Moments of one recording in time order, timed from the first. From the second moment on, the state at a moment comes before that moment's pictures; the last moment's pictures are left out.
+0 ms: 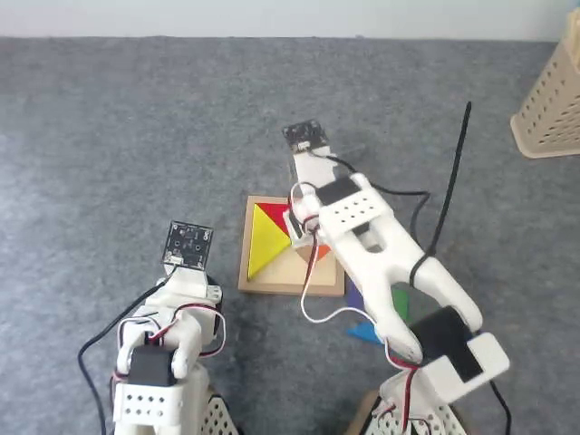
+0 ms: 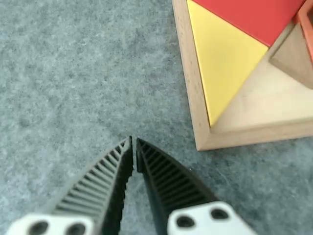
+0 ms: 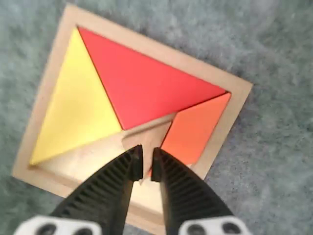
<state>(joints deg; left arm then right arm) -2.1 -103.4 97.6 72.0 -0.7 -32.4 2.2 24.1 56.8 -7.9</state>
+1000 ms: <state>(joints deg) -2.1 -103.4 97.6 72.0 -0.7 -27.9 10.9 20.7 54.0 -4.0</state>
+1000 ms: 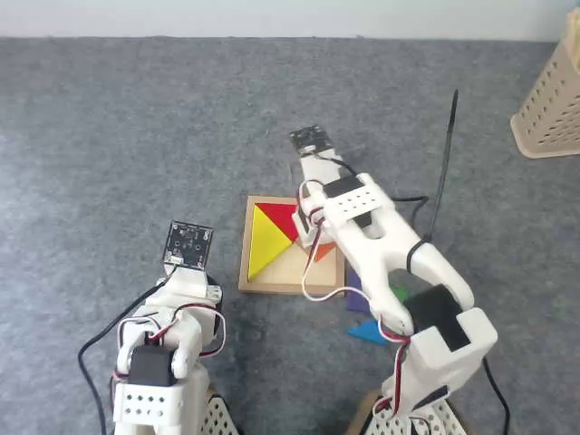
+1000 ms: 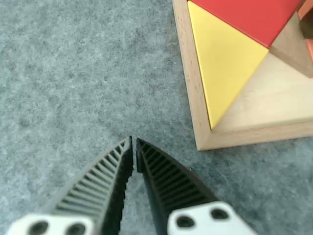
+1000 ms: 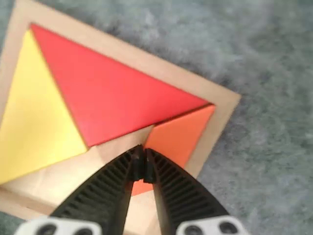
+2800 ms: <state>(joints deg) -2.1 -103.4 97.6 72.0 -0.7 -13.3 -9.6 46.1 68.5 5.4</state>
